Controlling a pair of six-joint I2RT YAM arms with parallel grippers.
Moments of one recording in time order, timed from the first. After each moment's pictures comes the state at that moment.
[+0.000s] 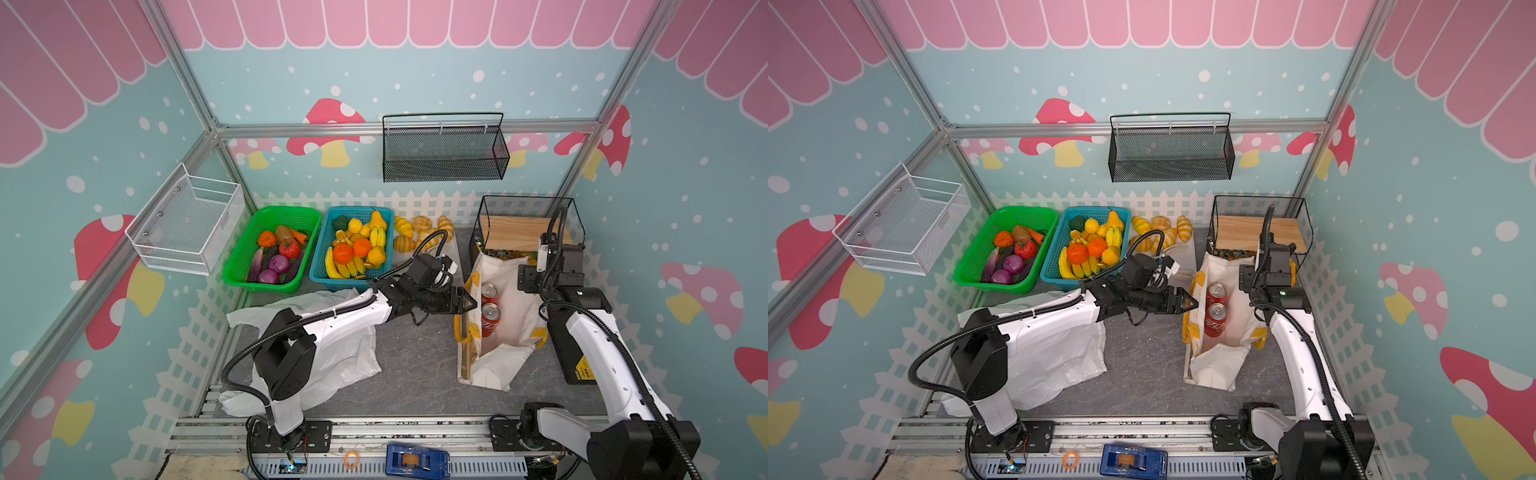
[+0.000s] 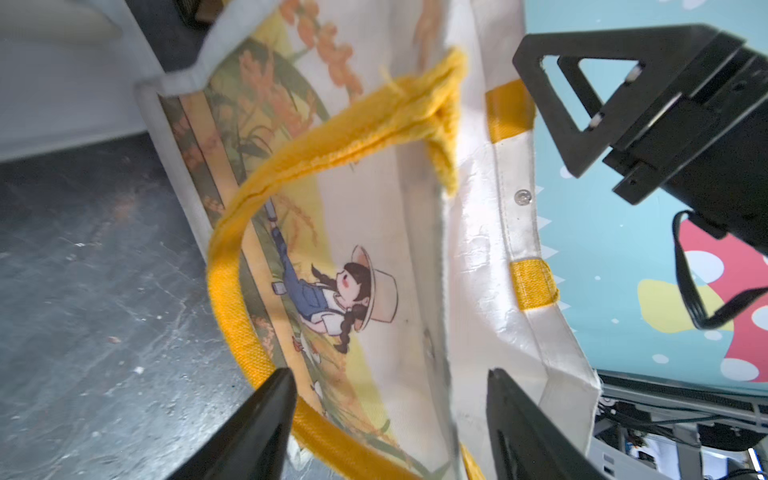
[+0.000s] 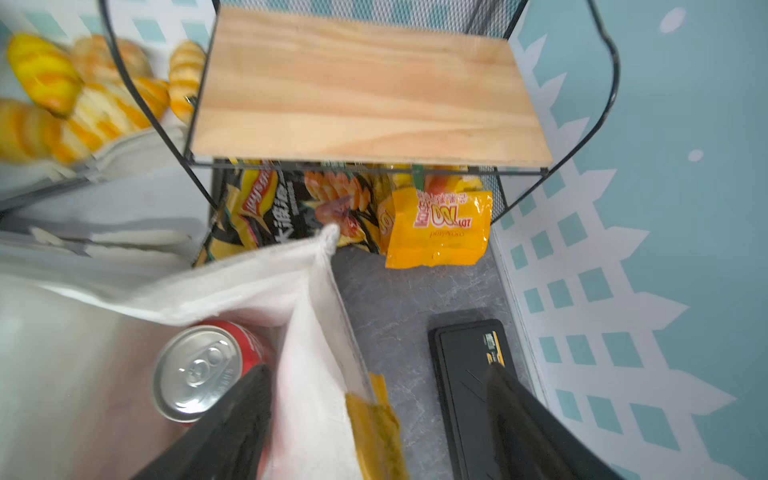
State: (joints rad) left arm -0.85 1.77 1.41 -0.23 0.45 -0.77; right arm -0.02 1.13 1.09 -0.59 0.19 -0.05
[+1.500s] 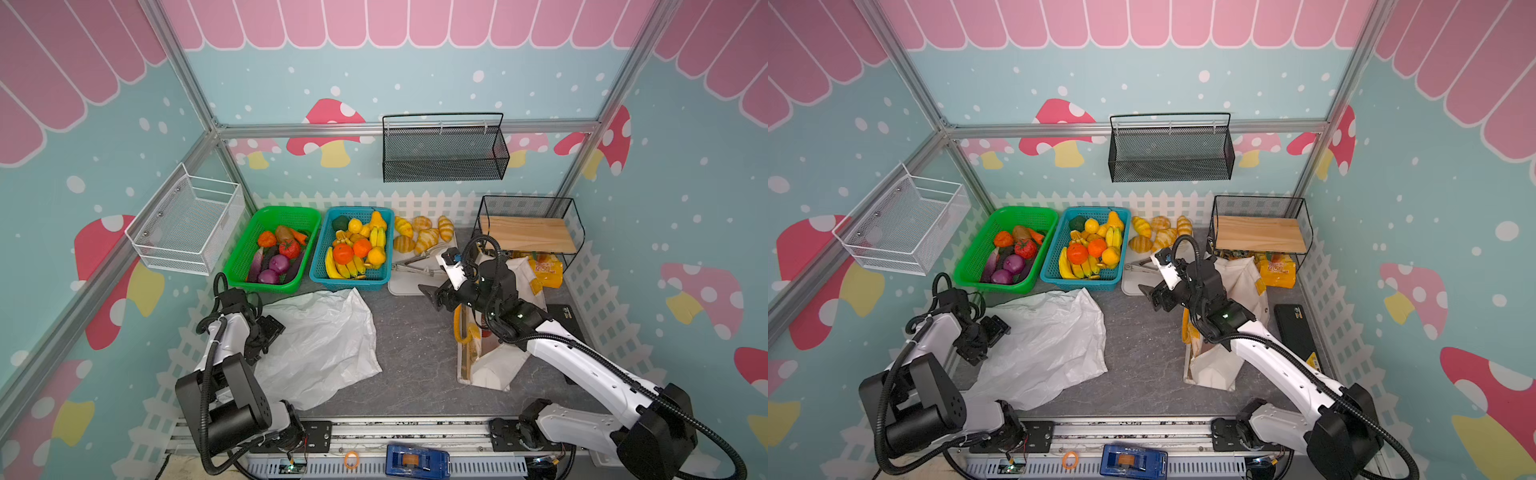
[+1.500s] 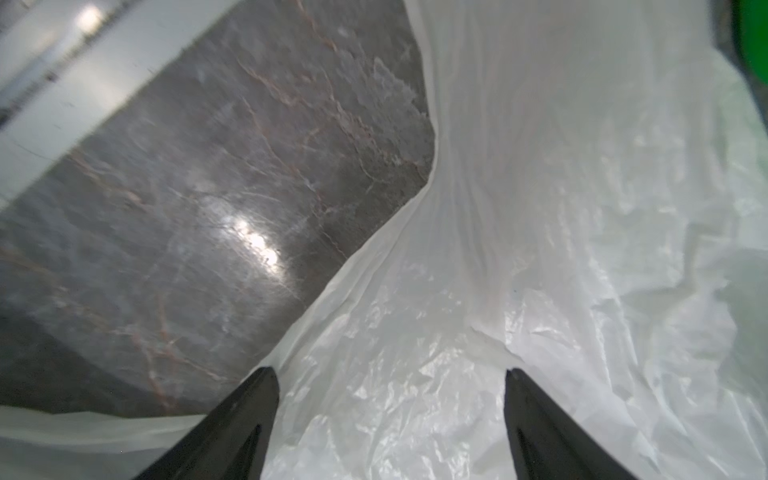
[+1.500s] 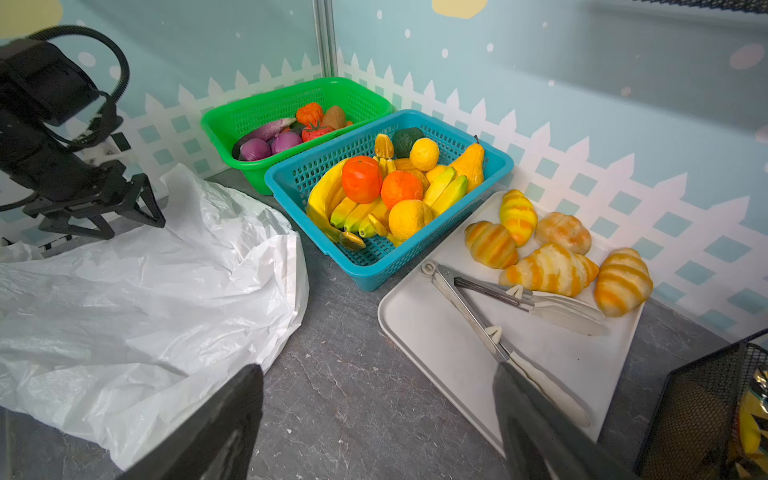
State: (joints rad) left arm 0.50 1.38 0.81 -0.82 0.12 -0.49; right arm 0.59 1.17 0.91 -0.06 -0.20 -0.09
